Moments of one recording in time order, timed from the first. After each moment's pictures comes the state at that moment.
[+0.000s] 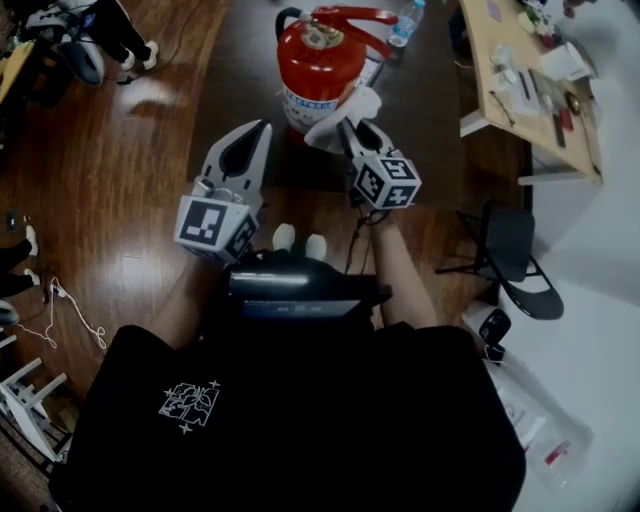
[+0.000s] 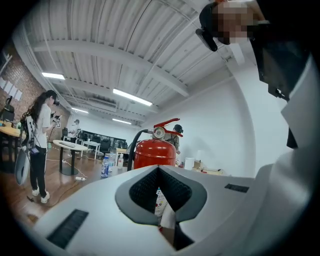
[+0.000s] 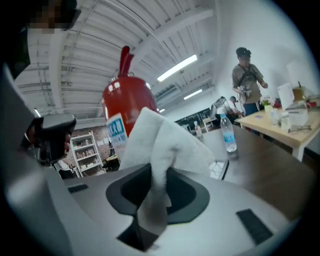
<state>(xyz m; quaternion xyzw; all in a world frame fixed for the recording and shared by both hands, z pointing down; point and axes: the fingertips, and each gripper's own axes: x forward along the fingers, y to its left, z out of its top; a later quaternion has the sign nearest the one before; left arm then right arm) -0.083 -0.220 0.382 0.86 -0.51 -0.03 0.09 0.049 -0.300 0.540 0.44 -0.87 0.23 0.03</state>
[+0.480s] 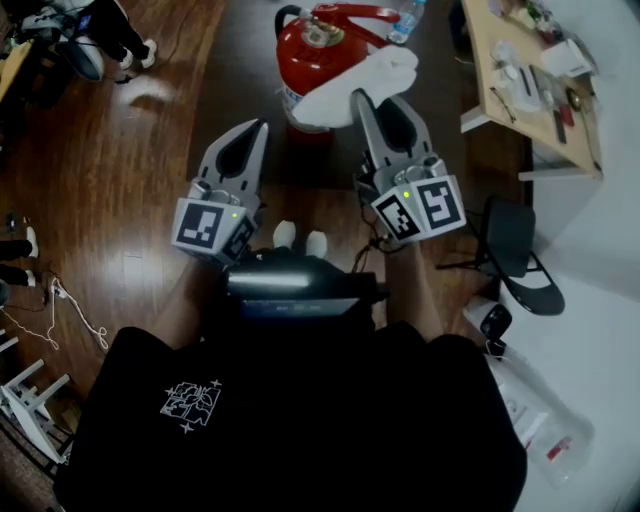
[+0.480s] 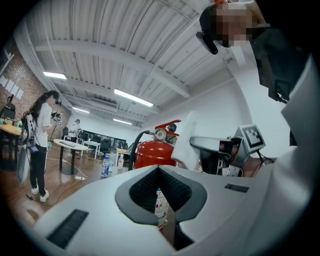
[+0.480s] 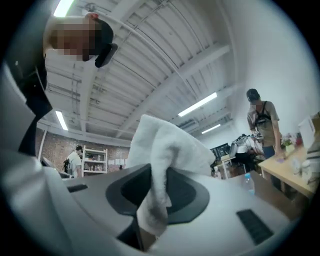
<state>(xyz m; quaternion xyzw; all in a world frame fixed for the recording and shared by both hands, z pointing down) -0.091 -0.221 0.381 0.85 -0.51 -0.03 0.09 0.035 -0.259 0.327 0.40 -0.91 0.07 -0.11</state>
